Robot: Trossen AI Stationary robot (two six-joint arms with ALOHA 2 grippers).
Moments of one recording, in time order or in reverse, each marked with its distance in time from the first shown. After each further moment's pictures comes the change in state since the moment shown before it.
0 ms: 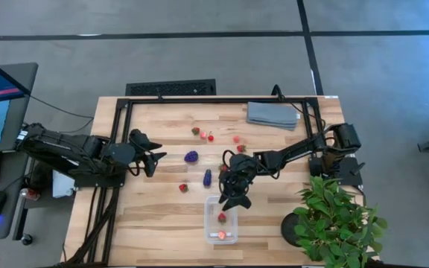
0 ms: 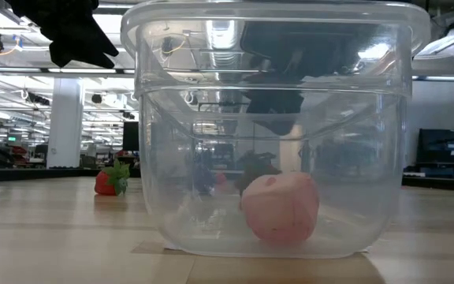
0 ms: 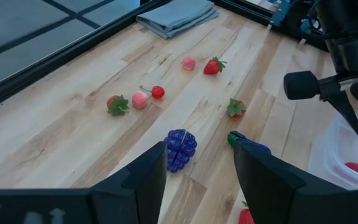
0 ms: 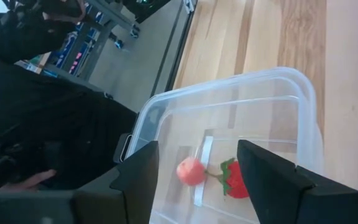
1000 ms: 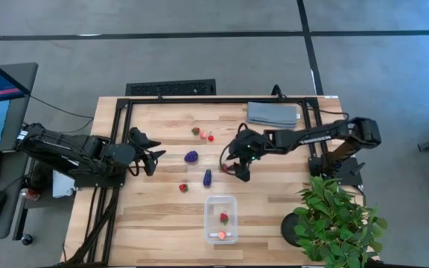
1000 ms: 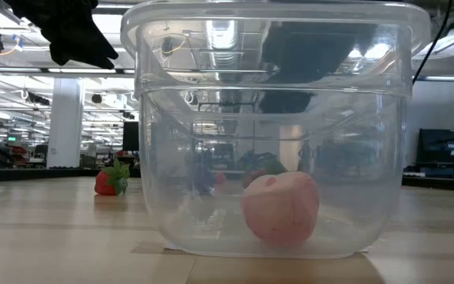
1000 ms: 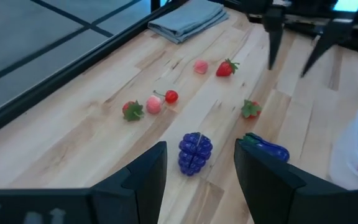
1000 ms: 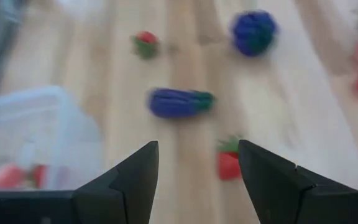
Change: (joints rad) left arm 0.000 0.000 0.000 -0.017 -0.054 0.044; right arm -0.203 -0.233 -0.001 -0.472 0.463 -0.355
